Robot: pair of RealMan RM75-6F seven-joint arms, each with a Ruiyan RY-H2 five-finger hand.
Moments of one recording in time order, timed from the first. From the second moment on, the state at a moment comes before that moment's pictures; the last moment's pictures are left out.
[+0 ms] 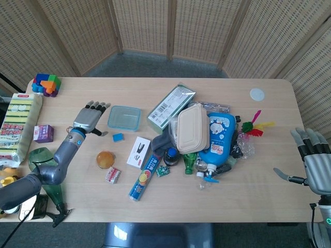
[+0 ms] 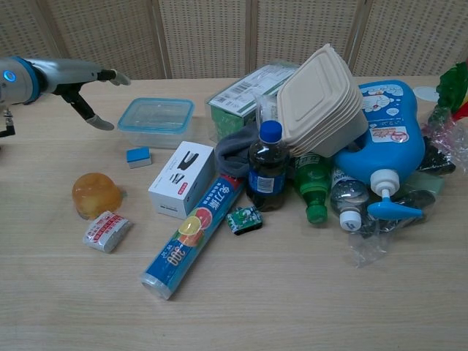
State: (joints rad) left arm -0.90 -1.55 -0.18 -0.99 0.95 0.58 0.24; right arm 0.16 -0.98 0.11 -1.63 -1.52 1.50 -0.07
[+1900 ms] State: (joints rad) left arm -1.12 -1.97 -0.22 -0.31 1.22 0.35 -0.20; right arm 0.09 -0.92 0.11 -1.68 -1.52 1.56 -0.06
